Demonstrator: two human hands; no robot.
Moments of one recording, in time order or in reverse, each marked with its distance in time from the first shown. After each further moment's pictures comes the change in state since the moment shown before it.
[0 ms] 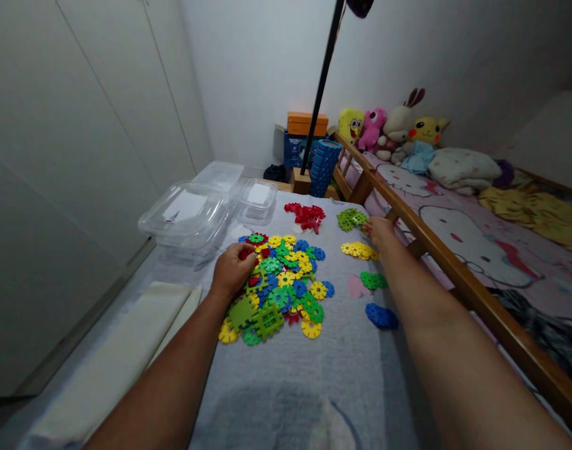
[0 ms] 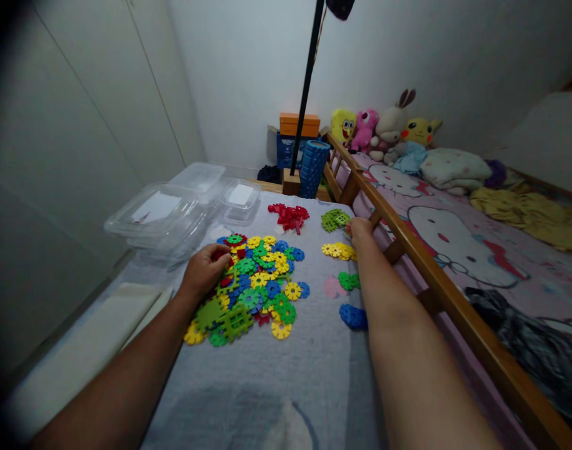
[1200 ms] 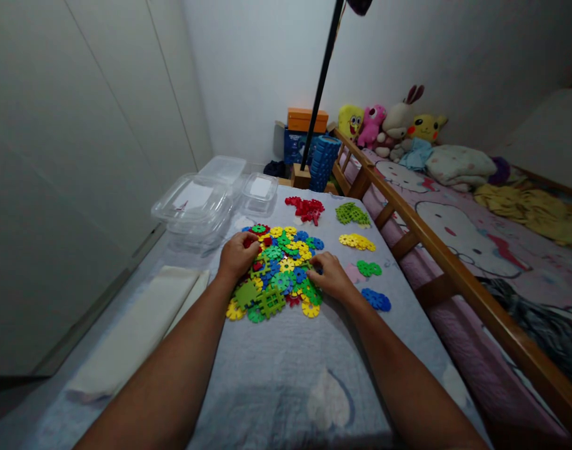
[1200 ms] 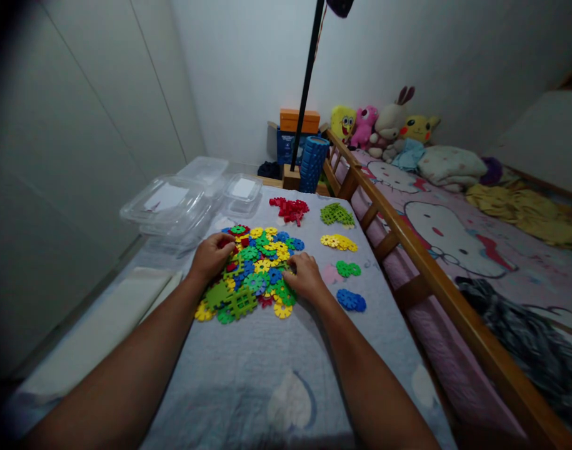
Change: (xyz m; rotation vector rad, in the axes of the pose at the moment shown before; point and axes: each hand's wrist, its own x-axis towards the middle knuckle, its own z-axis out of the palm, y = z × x) left_hand 0.000 -0.003 0.001 0.000 0.001 0.028; right_hand -0.212 0.076 -0.018 -0.789 -0.699 -0.792
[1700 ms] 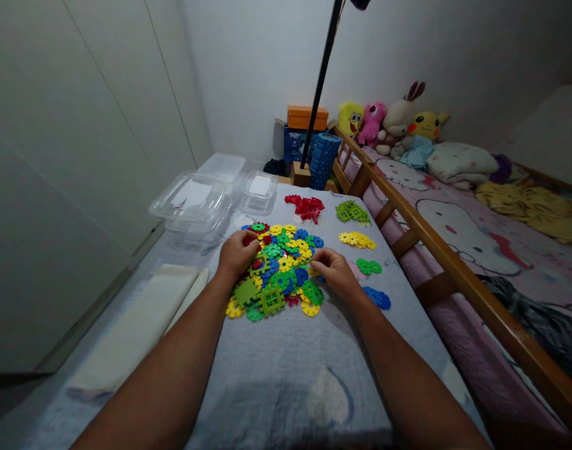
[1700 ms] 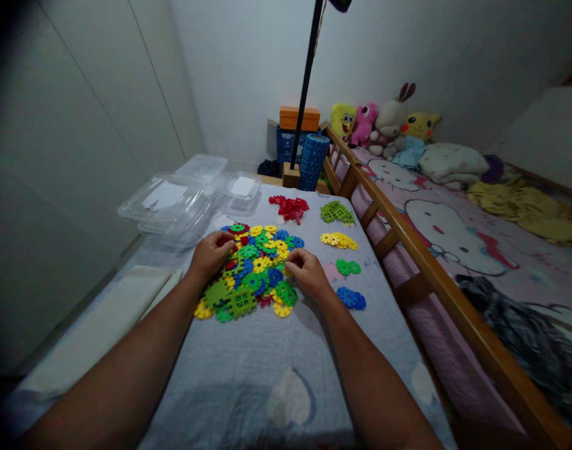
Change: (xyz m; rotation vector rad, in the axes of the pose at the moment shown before) left_hand 0.000 -0.002 0.002 -0.012 -0.004 -0.020; right_hand -0.007 -0.018 -0.011 0.667 0.042 0.146
